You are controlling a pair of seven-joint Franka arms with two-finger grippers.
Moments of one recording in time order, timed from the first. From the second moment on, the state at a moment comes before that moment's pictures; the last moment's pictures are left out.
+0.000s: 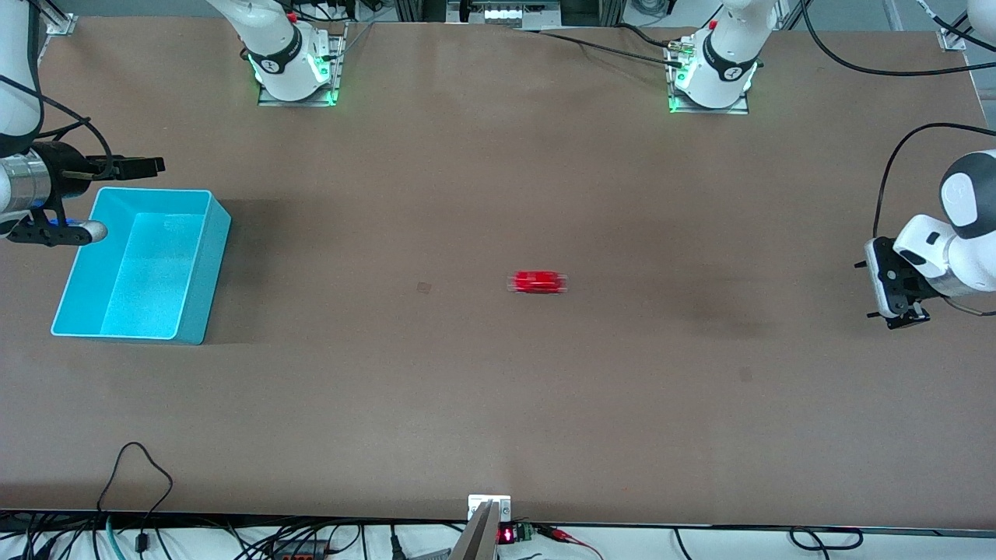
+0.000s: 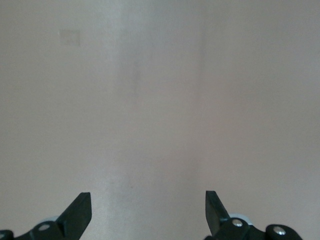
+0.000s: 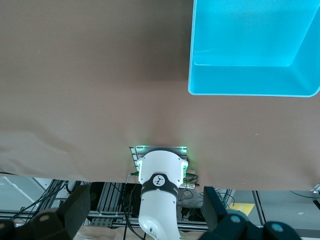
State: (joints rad) left arm 0.56 0.38 -0.37 -1.78 0.16 2.02 1.57; right arm -0.07 0.24 -0.04 -1.53 0.03 1.14 -0.06
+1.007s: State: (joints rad) left arm 0.53 0.38 -0.41 -1.73 0.16 1.91 1.44; right arm -0.07 0.24 -0.04 -1.52 0.08 1.20 -0.06
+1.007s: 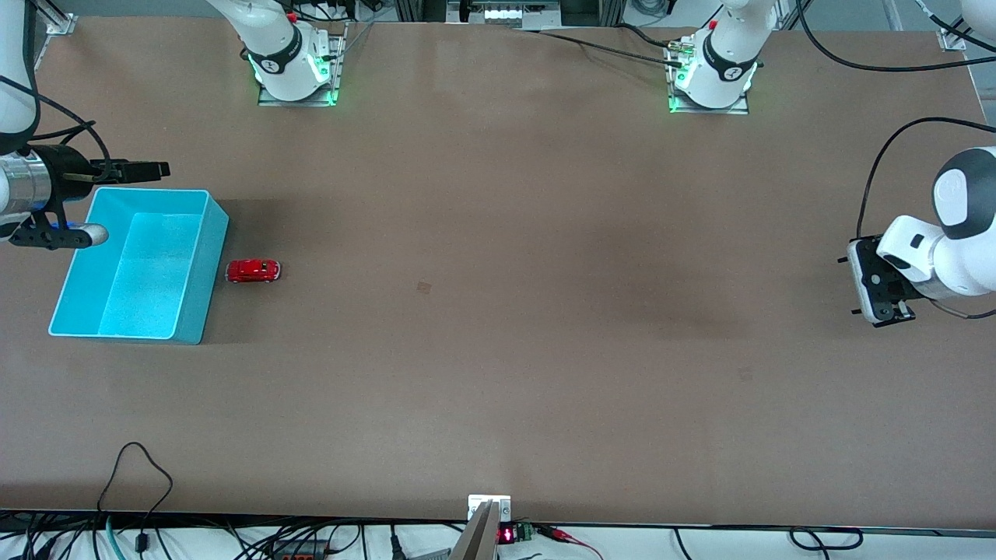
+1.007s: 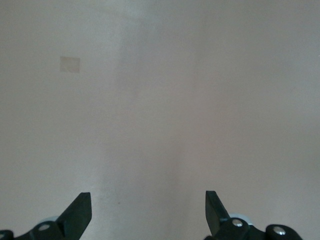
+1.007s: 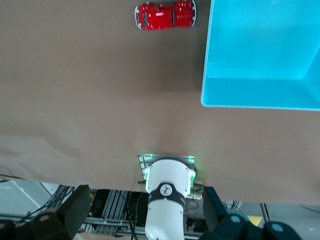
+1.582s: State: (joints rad) left arm 0.53 0.38 -0.43 -1.70 0.16 1.86 1.38; right arm -0.03 0.10 0.00 -1.83 0.06 1.70 -0.44
